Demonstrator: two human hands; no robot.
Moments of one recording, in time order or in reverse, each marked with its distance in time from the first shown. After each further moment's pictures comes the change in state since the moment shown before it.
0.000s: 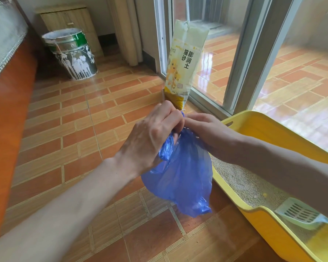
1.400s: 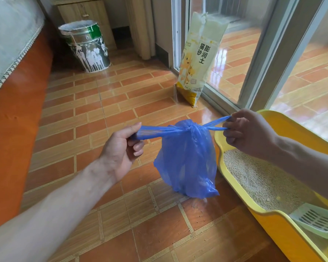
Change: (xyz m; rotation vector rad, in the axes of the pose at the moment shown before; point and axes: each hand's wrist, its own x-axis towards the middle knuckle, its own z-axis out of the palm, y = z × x) left_hand -0.059 -0.050 -0.002 -1.393 0.322 -1.211; right_hand 0.015 0.039 -0.068 0.526 0.183 0.204
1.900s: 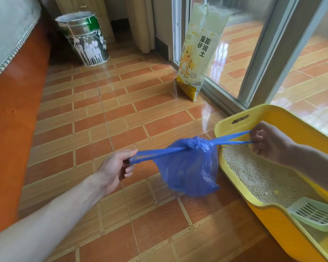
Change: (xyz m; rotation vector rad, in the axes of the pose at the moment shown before) left_hand 0.008 -0.057 -0.064 0.337 -0.014 -0.168; right_hand 0.001 0.017 -0.082 -0.263 0.302 0.079
